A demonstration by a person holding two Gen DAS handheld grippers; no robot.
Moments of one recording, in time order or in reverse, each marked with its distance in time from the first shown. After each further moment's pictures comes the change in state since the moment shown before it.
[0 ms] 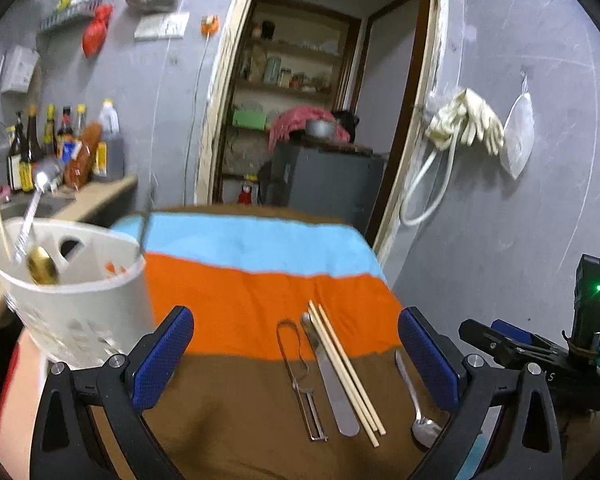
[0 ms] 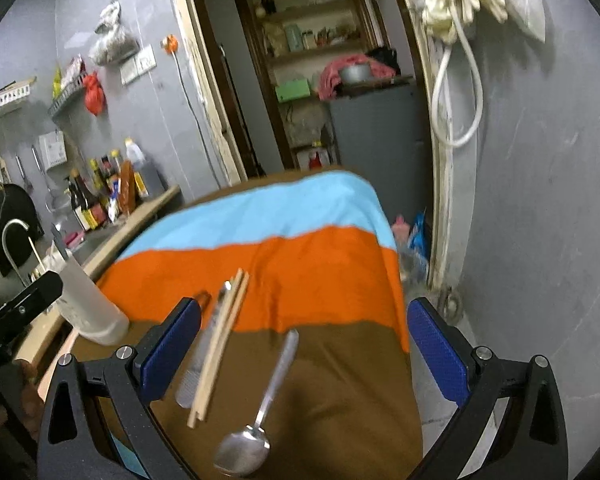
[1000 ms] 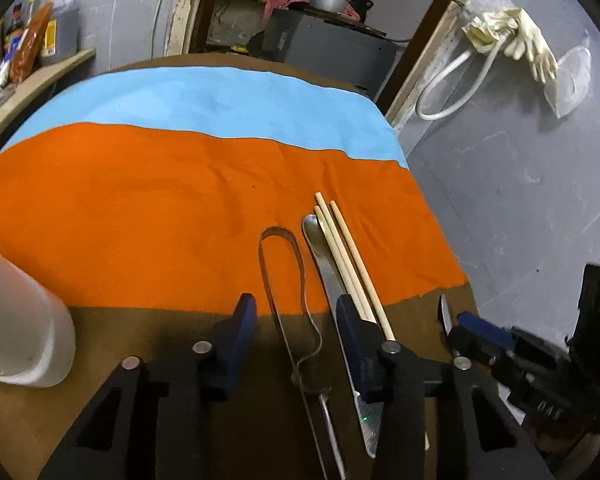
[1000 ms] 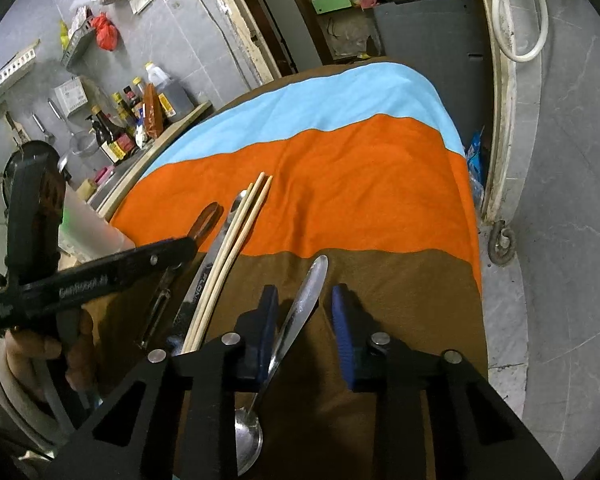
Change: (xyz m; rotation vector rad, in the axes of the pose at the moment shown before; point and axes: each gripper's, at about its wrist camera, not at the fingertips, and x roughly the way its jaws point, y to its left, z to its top) left arm 0.136 0.010 -0.022 -0.089 0.469 -0.074; right arm 0.086 0.008 -0.042 -0.022 0.317 0.186
